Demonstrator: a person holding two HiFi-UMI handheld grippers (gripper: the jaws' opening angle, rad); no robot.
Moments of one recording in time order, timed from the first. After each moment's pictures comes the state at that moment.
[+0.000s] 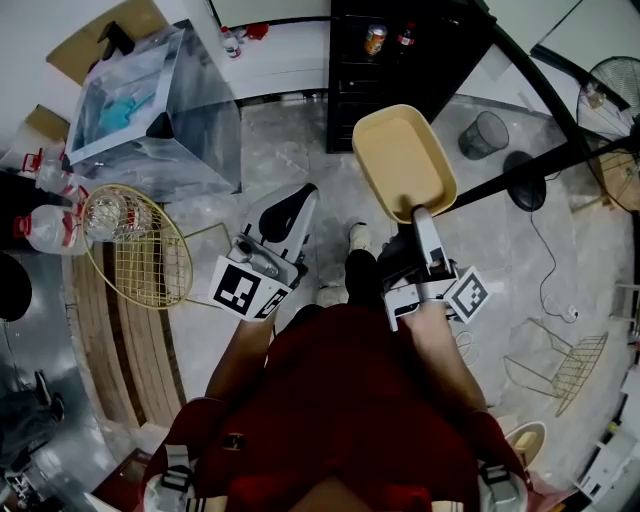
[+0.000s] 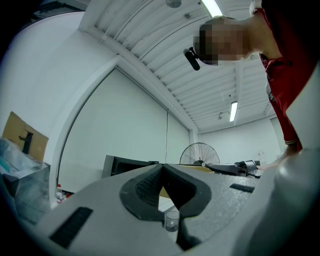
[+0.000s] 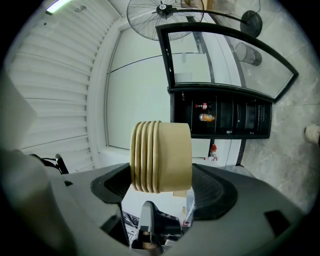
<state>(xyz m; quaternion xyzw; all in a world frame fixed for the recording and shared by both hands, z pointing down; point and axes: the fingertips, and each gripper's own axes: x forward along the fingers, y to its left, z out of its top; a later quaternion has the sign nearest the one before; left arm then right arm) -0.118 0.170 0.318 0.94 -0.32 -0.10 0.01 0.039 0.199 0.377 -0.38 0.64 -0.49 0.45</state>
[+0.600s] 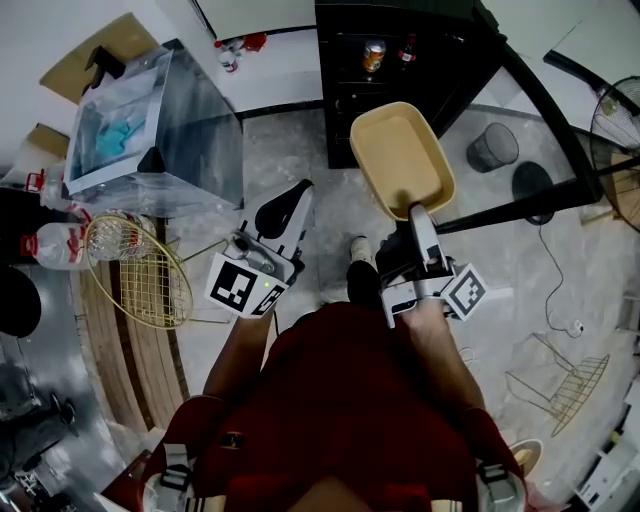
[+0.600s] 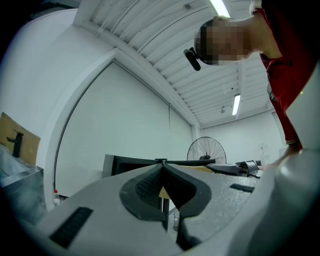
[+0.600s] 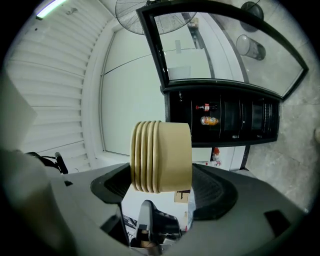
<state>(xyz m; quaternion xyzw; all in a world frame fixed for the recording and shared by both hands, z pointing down) -0.074 0.060 0.319 0.94 -0.32 -0.08 0.00 0.082 0.090 0.387 -0.37 0.63 -0.50 0.46</state>
